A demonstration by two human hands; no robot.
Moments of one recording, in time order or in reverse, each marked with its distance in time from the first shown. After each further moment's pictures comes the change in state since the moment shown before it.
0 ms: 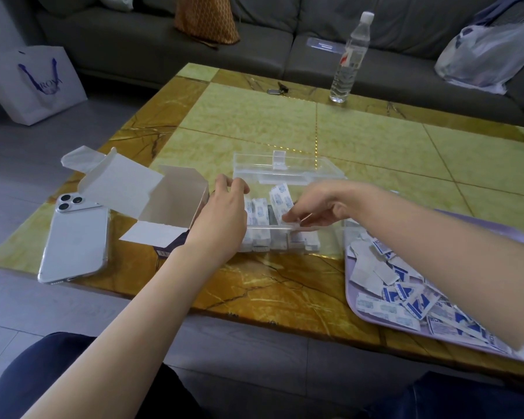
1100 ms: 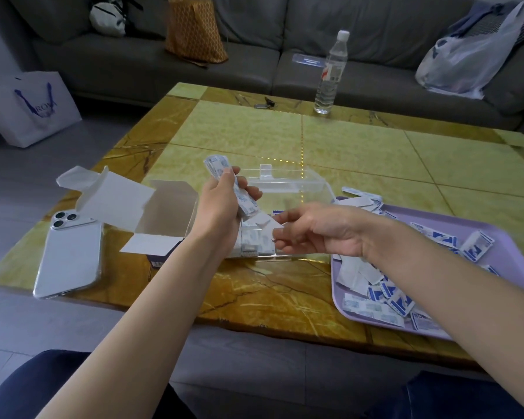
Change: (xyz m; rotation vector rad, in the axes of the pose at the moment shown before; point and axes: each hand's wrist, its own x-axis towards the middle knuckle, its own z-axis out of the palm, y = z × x) left_hand 0.016 0.042 -0.033 -1.843 0.203 -0.522; right_hand -0.068 0.031 0.013 0.643 -0.288 -0.286
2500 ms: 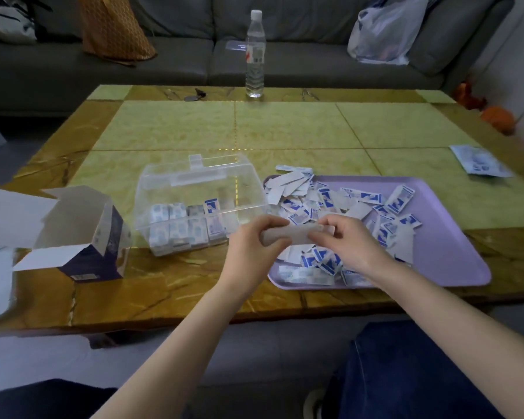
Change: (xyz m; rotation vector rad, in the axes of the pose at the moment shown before) left_hand -0.064 -0.114 0.051 0.945 -0.464 0.309; right_hand -0.062 0.124 -0.103 -0.405 0.708 -0.327
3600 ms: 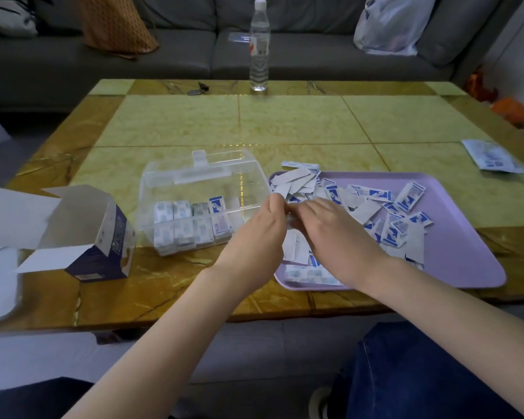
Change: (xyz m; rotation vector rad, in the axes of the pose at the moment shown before) left_hand 0.010 0.020 -0.015 0.652 -0.201 0.206; right_hand 0.004 -0.025 0.020 -0.912 0.157 -0.678
